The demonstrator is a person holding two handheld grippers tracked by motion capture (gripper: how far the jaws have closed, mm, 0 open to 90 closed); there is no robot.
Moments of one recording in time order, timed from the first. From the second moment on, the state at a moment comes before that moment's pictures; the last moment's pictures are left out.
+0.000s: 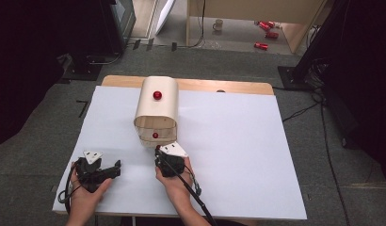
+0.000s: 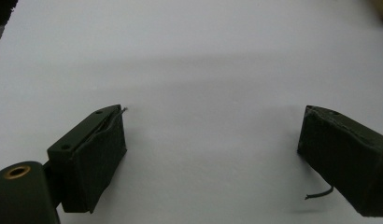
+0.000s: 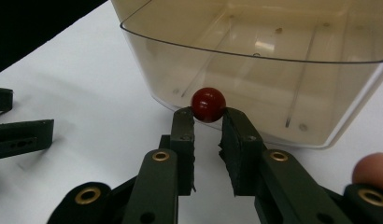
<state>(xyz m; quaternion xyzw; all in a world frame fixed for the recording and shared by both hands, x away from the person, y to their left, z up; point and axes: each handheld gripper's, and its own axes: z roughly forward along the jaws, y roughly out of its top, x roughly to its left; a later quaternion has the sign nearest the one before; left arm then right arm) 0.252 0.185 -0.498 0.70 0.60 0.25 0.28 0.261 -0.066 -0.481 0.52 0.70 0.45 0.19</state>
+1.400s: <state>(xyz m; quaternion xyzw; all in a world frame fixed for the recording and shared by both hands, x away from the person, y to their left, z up) 0.252 0.185 -0.498 0.70 0.60 0.26 0.28 0.225 -0.181 -0.433 0.46 0.74 0.45 0.19</state>
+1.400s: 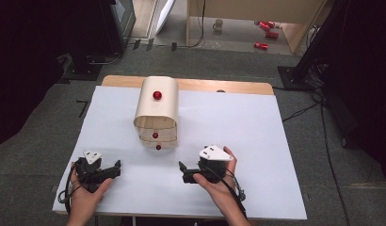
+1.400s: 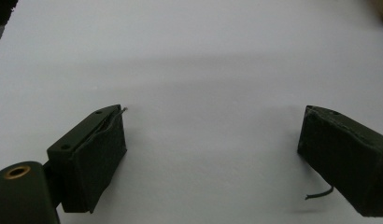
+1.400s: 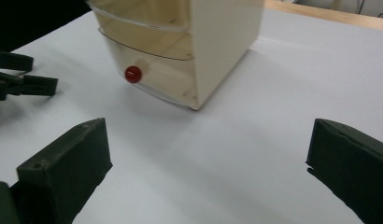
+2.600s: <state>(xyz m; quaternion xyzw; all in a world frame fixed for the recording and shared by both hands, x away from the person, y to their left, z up) 0.252 0.185 -0.498 0.70 0.60 0.26 0.28 0.184 -0.379 -0.455 0.59 0.65 0.39 0.27</state>
